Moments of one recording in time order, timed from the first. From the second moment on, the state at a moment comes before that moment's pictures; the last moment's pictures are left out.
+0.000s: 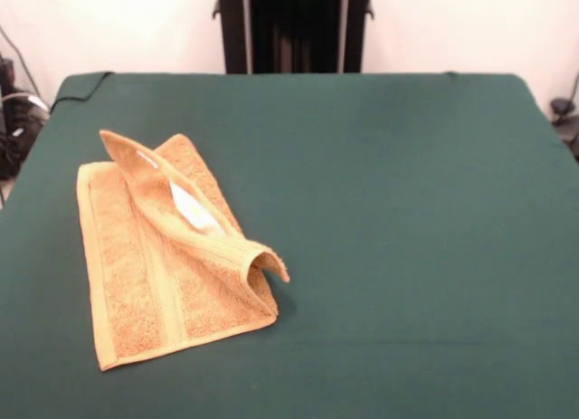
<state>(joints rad) -0.77 -0.72 0.61 1.08 -0.46 1.25 1.10</state>
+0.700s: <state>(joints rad) -0.79 -0.85 0.49 1.33 -0.36 0.90 1.10</state>
